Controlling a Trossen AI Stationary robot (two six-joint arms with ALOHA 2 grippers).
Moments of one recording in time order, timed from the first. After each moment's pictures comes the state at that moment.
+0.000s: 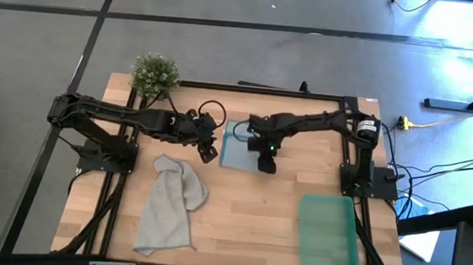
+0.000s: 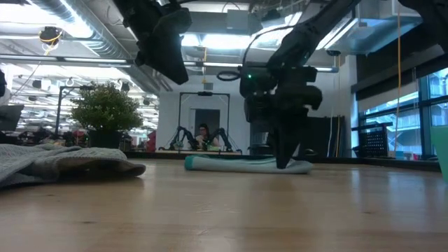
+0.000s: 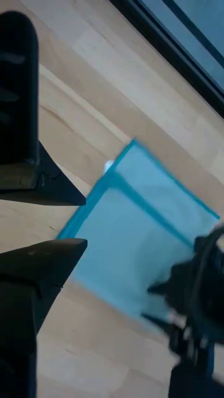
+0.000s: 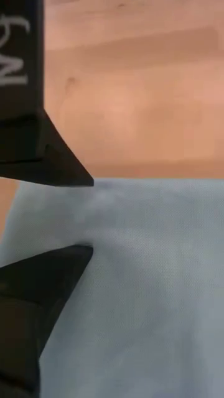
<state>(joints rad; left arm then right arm) 0.03 1.37 1.05 -0.60 -0.36 -0.47 -0.26 1.97 1.21 -0.68 -0.46 -0.16</state>
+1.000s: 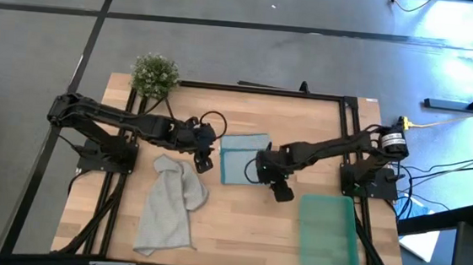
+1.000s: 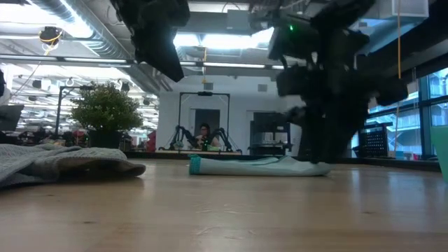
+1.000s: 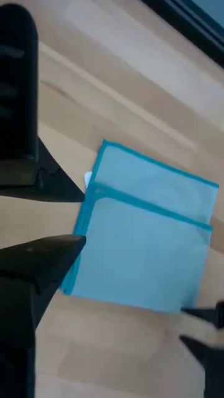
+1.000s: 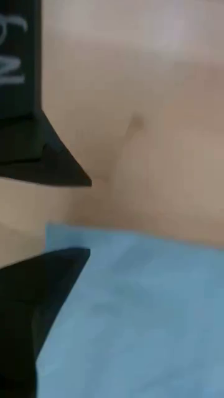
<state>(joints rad) -0.06 1.37 1.05 -0.62 -0.32 -0.41 0.06 1.72 0.99 -0.58 -0.16 -0.19</state>
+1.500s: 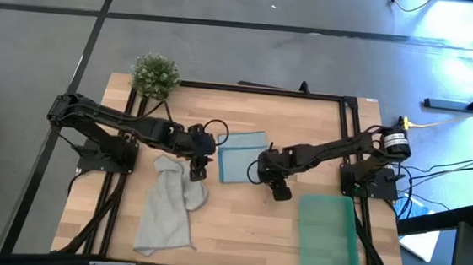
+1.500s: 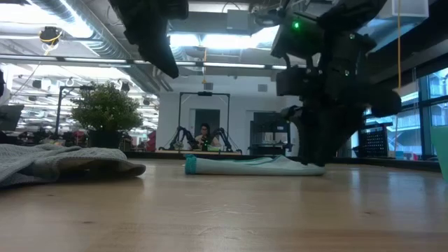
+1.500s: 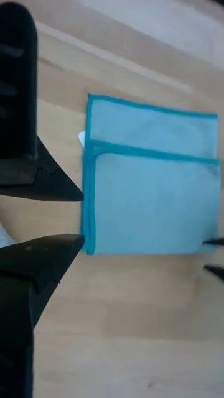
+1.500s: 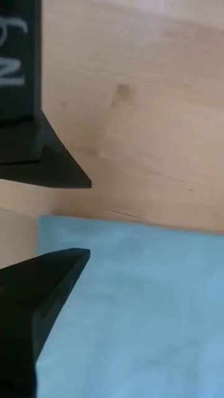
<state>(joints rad) -0.09 1.37 1.05 -0.62 -0.18 -0.24 0.07 1.70 0.93 -0.46 -0.07 -0.19</state>
